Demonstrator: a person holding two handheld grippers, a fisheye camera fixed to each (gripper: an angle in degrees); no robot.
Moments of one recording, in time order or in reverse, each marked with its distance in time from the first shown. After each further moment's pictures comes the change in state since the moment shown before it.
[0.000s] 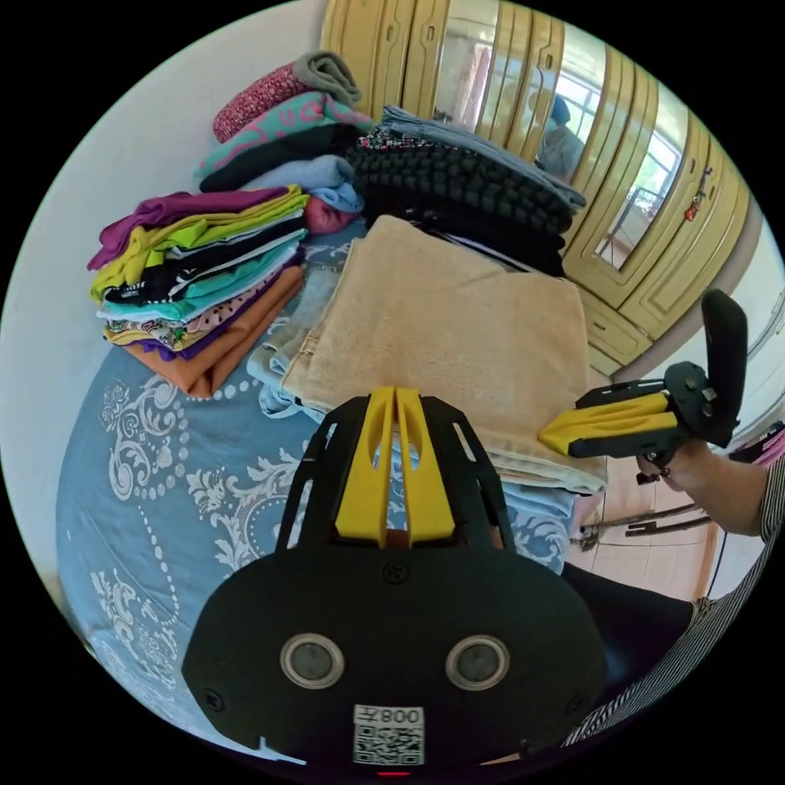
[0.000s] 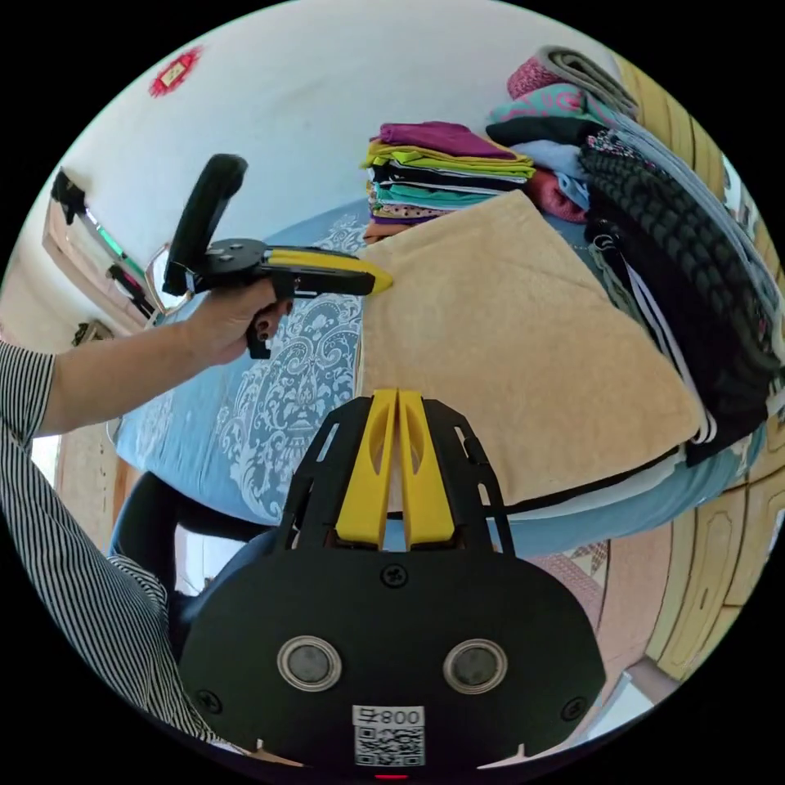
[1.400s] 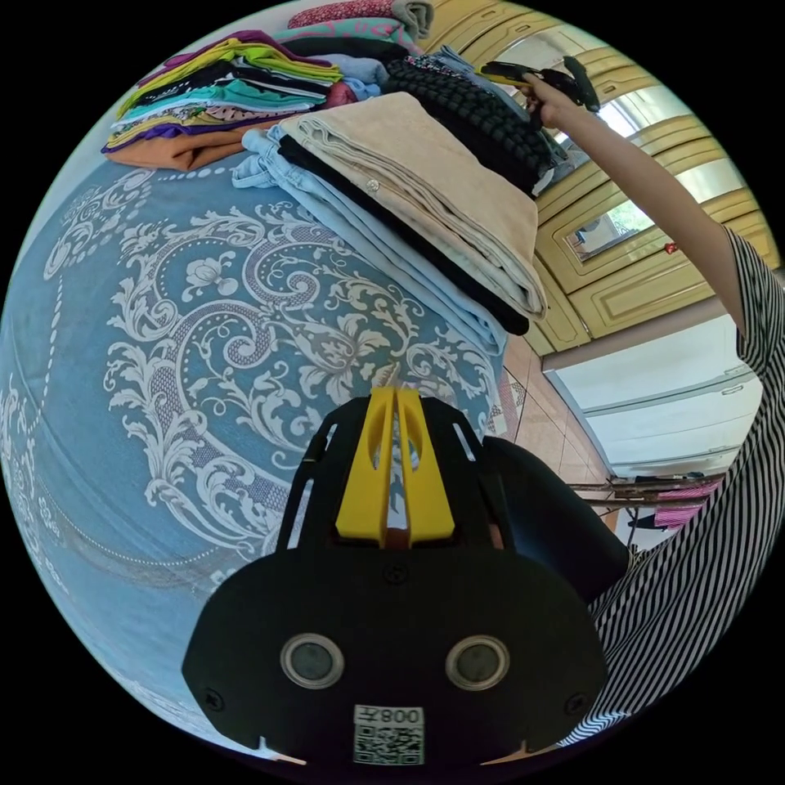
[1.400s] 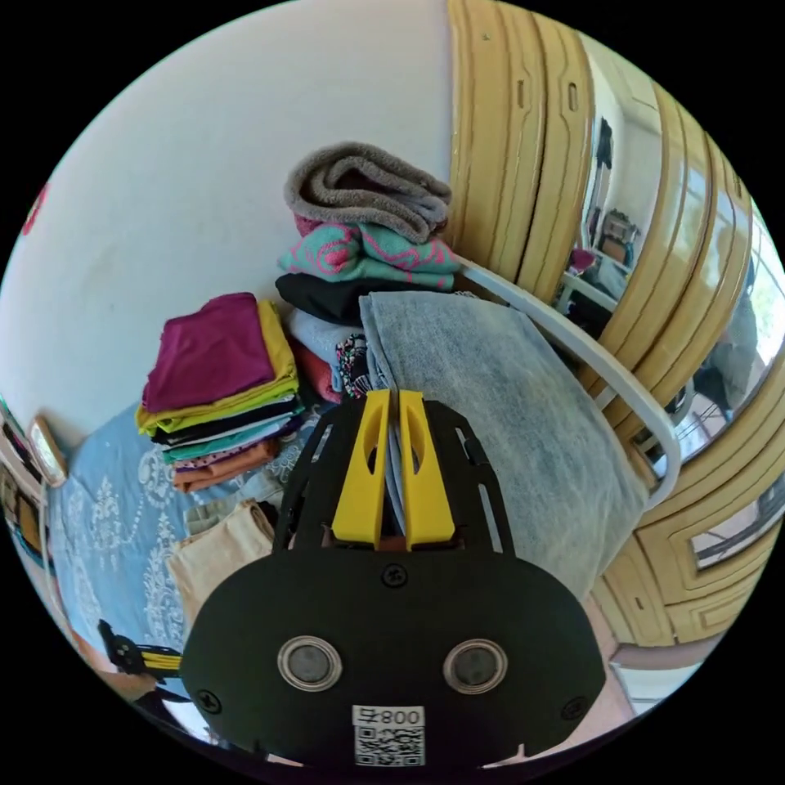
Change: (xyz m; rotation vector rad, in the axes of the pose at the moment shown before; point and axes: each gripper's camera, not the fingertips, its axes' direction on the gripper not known) left arm 0.014 0.107 -0.298 -0.225 0.306 -0.240; right arm 0.047 -0.191 -0.155 0.312 0.418 0.261
